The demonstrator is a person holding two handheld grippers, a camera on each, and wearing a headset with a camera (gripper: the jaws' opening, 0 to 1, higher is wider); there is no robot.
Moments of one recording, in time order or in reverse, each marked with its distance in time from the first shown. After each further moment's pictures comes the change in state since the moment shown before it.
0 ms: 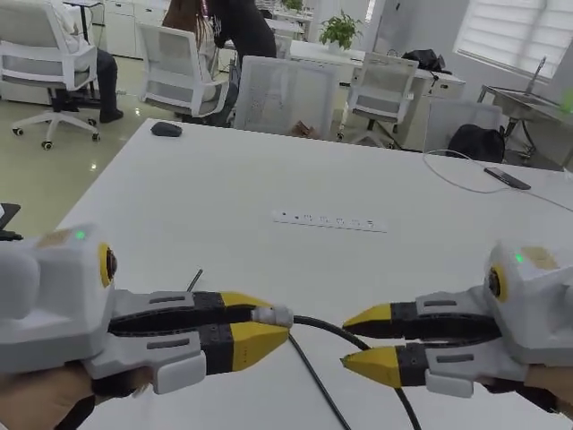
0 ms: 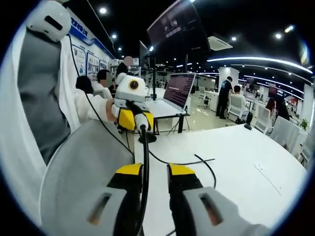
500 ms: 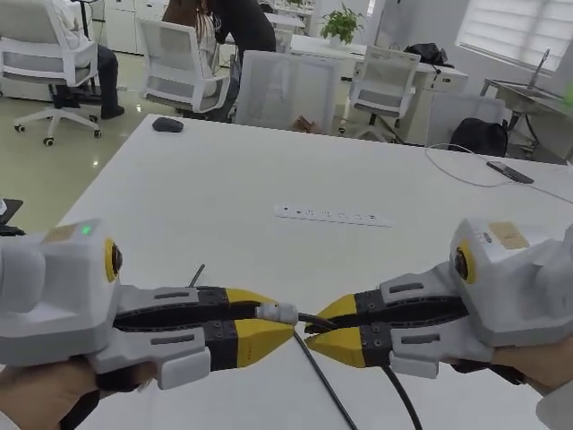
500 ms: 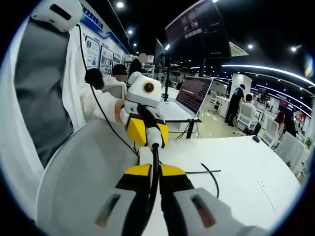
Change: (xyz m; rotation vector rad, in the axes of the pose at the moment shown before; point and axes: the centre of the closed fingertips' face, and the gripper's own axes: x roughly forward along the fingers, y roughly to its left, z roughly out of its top) left arm 0.000 -0.002 -0.002 -0.002 0.008 -0.009; right arm 0.024 0.014 0.006 -0.098 0.040 0.065
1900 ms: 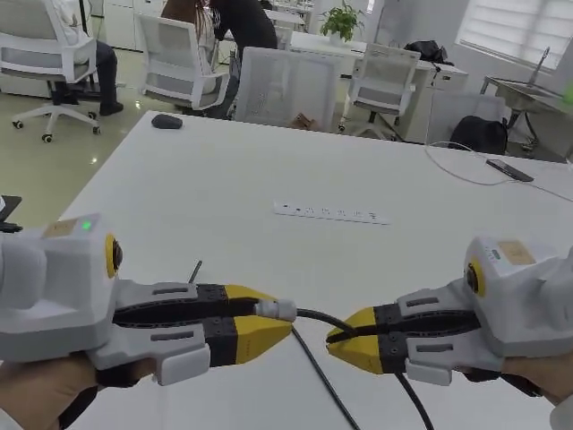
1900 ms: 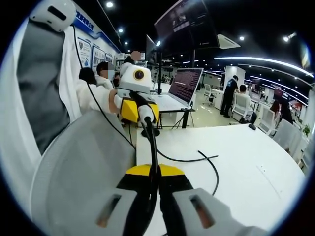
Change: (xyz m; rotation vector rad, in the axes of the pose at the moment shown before) left arm -0.002 0.005 -0.001 0.021 0.012 0.015; right arm -0.012 -0.010 -0.036 0.074 0.034 -0.044
